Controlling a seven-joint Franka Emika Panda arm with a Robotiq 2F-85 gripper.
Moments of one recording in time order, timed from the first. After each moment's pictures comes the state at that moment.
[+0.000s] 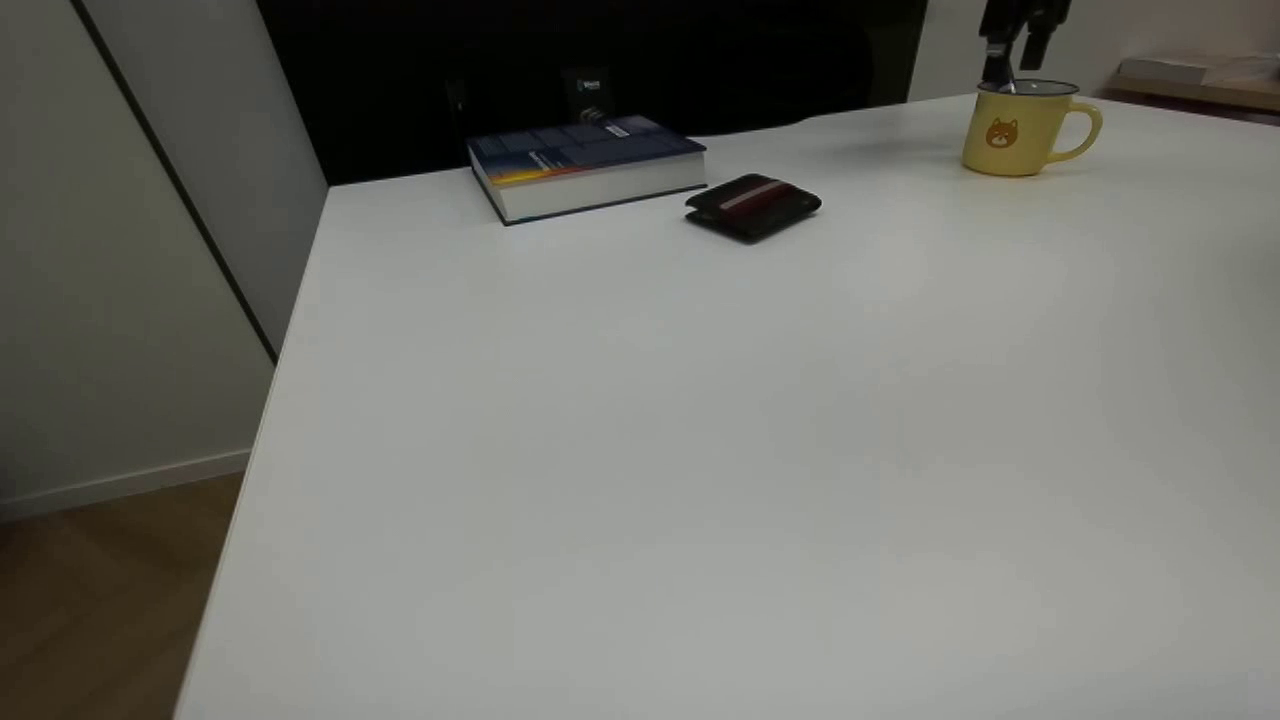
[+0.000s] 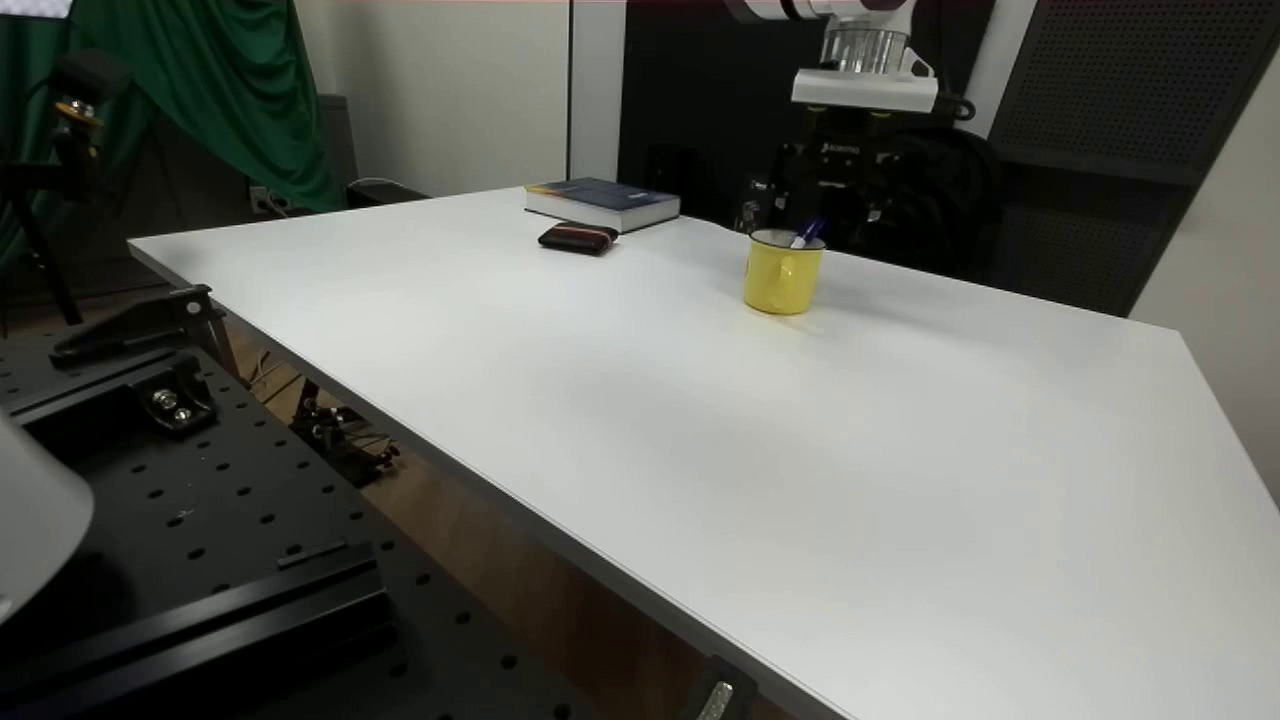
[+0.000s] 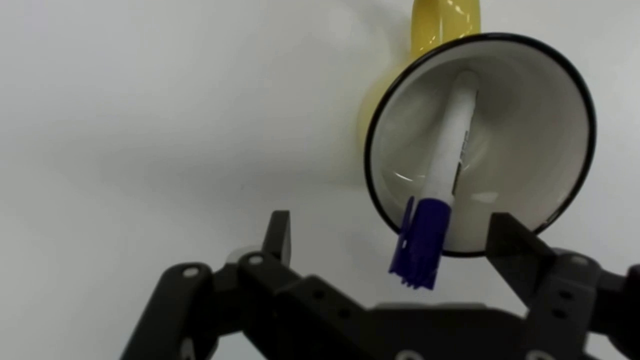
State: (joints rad) arm -0.12 0.97 0.01 -1.19 -0.04 2.14 -0.39
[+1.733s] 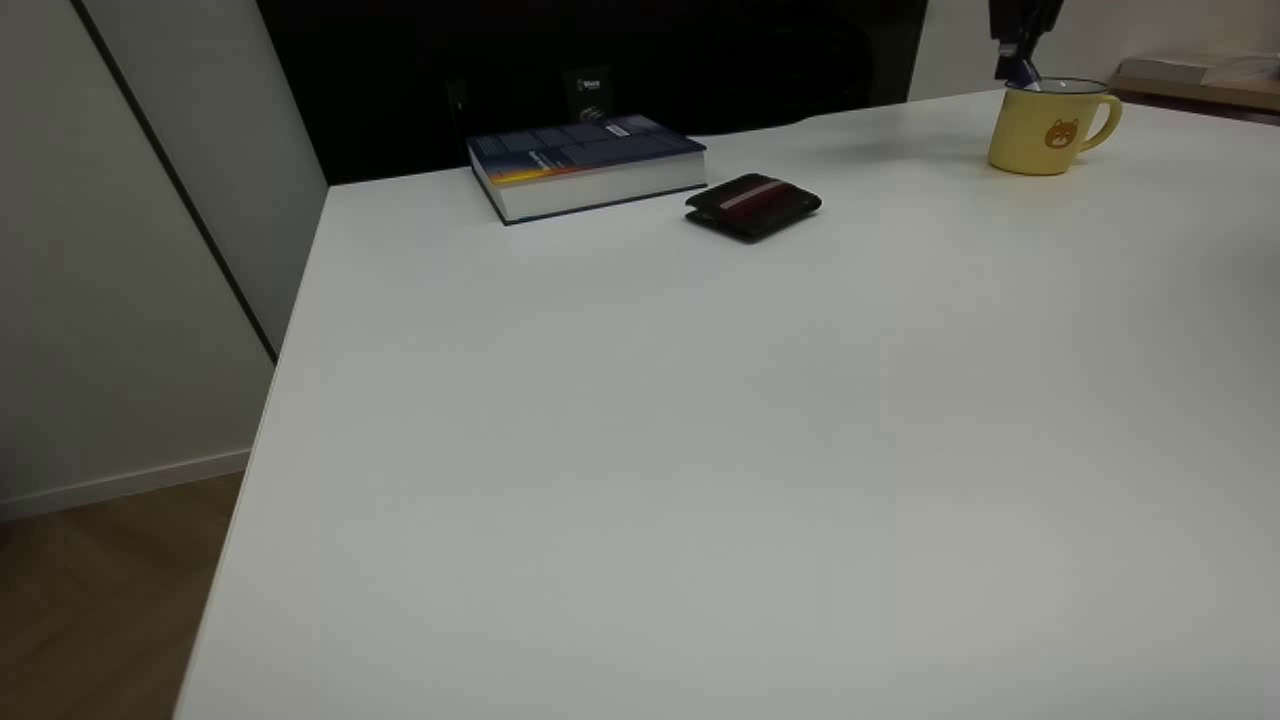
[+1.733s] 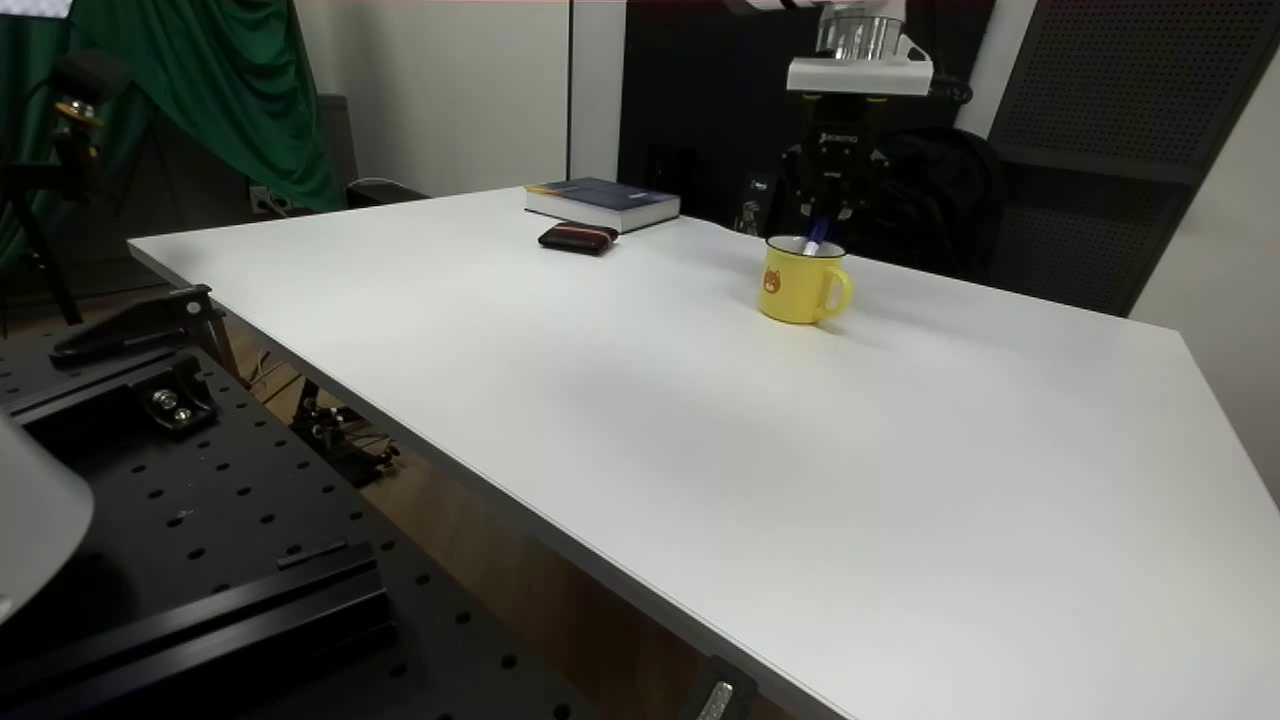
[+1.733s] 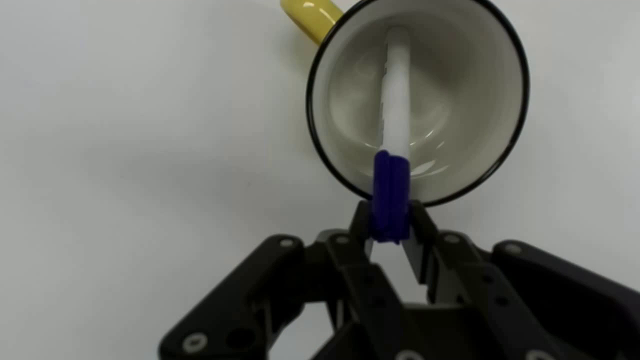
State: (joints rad) arm -0.09 0.95 -0.01 -1.19 -0.06 2.12 -0.35
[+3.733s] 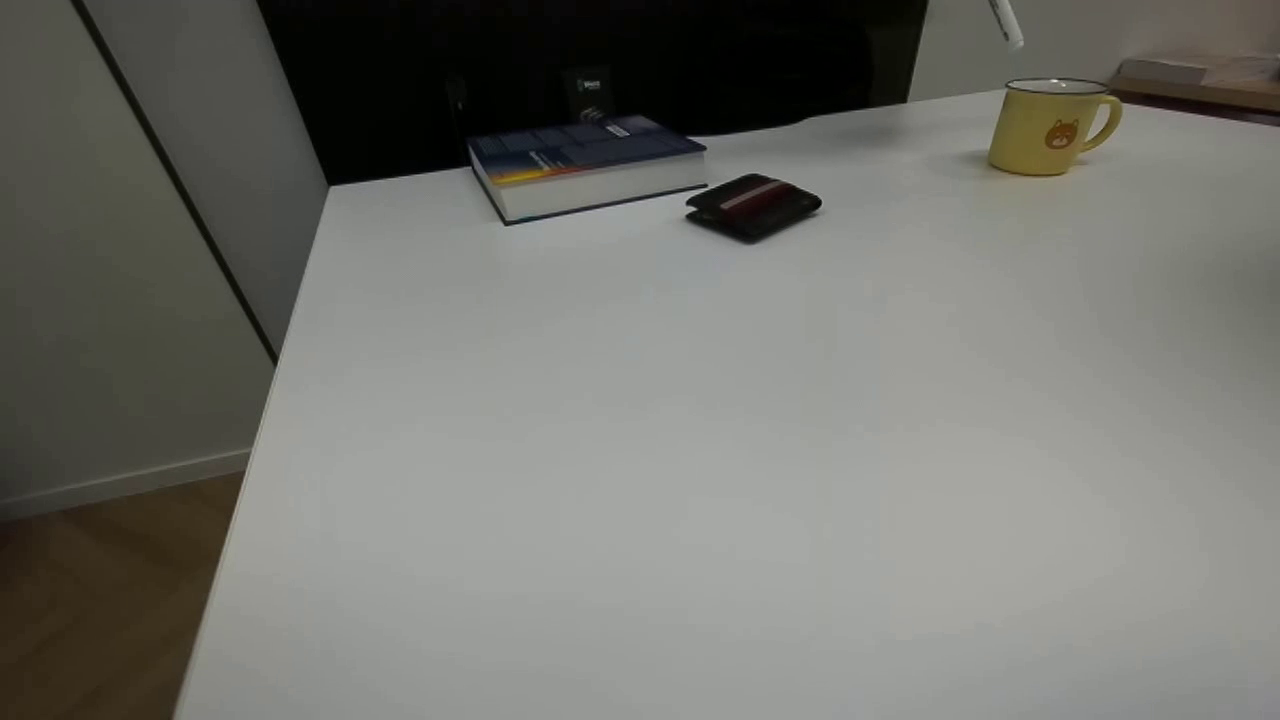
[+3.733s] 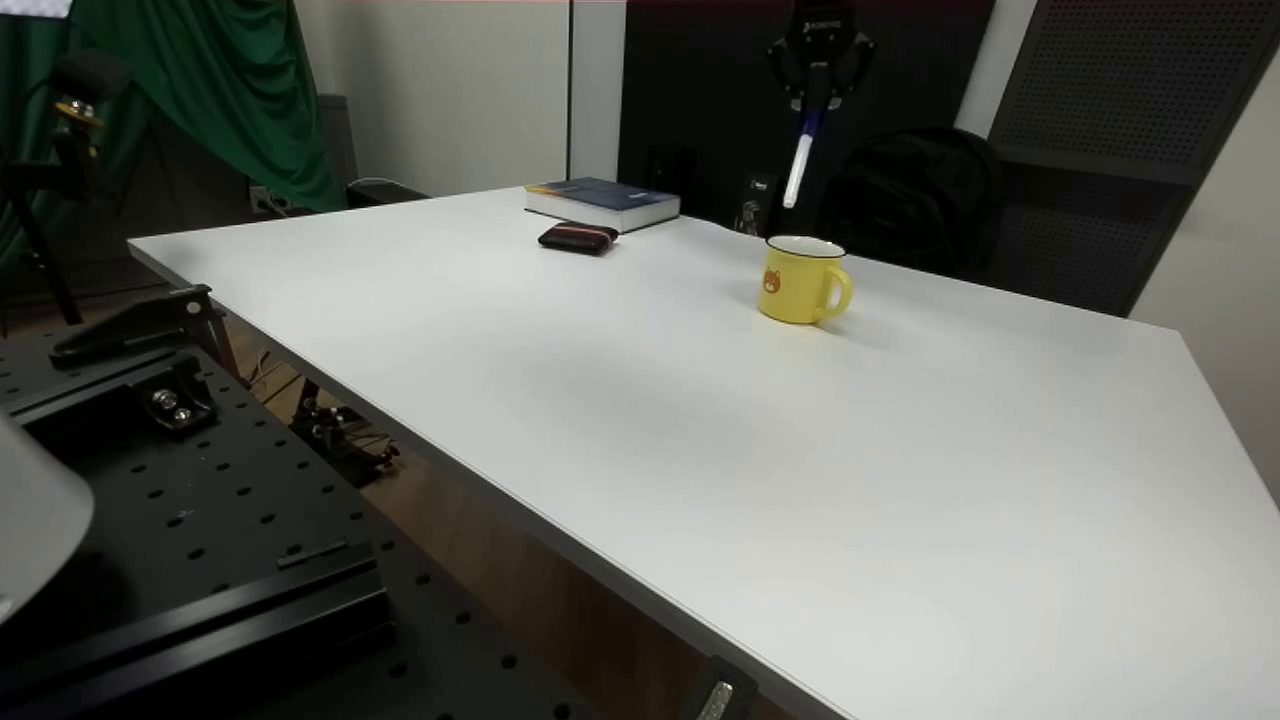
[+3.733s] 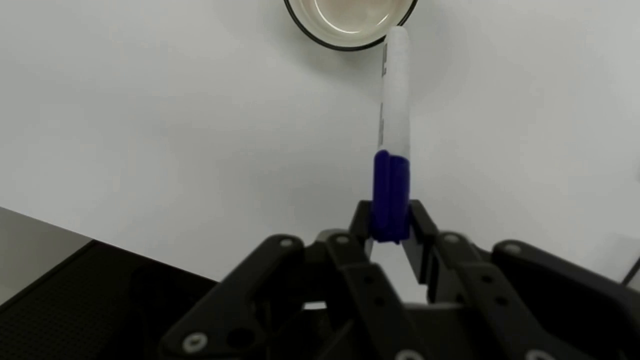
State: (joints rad) arm 0.00 0.93 -0.01 -0.94 -0.10 1.94 -0.30
